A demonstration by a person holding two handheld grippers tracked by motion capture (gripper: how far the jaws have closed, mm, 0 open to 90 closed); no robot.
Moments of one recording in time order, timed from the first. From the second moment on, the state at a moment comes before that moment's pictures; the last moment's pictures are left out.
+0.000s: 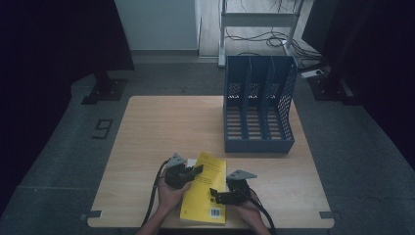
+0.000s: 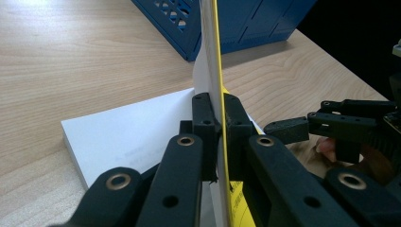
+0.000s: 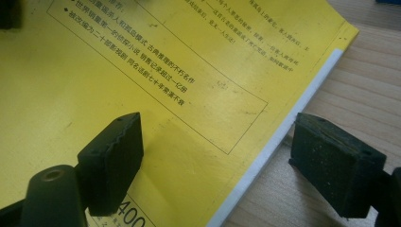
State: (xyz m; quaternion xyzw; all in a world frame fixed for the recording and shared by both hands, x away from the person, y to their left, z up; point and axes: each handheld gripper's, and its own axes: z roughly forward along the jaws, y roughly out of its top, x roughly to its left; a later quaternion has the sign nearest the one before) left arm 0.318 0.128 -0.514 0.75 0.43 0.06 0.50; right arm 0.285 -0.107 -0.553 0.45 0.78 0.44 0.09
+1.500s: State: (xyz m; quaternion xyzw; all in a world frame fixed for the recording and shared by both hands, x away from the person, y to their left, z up) left arm 0.327 0.129 -0.516 0.74 0.44 -0.01 0.52; right arm 0.284 -0.109 -0.549 0.43 0.78 0.45 0.09
